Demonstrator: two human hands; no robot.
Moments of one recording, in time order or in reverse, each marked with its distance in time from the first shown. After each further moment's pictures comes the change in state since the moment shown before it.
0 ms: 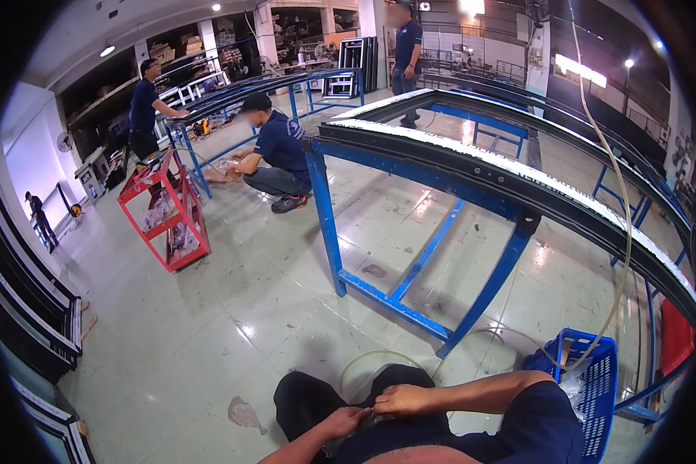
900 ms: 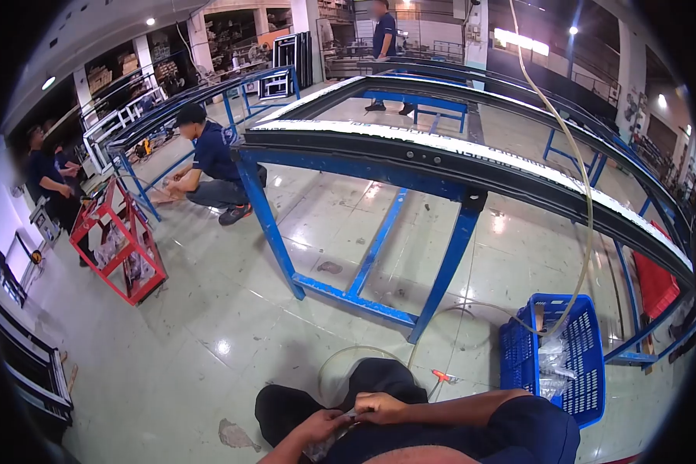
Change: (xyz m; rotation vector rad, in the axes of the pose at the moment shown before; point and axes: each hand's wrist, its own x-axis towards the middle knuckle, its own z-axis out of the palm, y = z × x) left_hand 0.007 -0.006 -0.020 0.047 -0.208 -0.036; right_hand -0.005 -0.040 0.040 0.528 0.516 0.415
